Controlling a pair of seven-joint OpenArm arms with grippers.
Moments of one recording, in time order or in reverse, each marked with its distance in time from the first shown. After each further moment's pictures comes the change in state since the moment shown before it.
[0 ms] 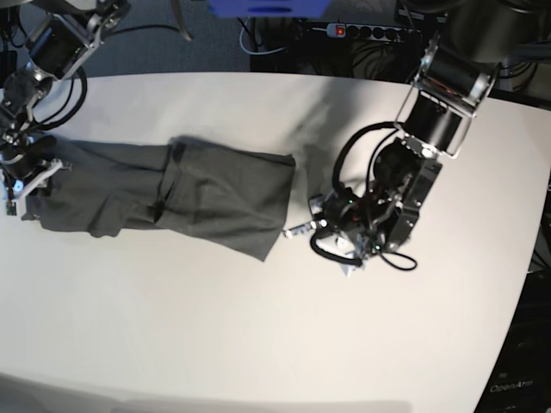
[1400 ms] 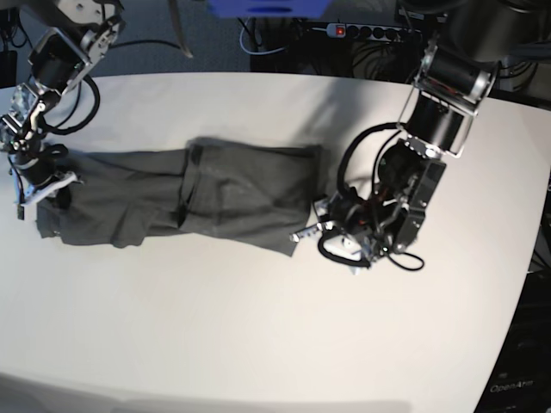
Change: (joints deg) left arm 0.2 0.0 -3.1 -0.2 0.0 0.4 1.1; right arm 4.0 0.7 0.2 -15.9 5.2 0.4 7.5
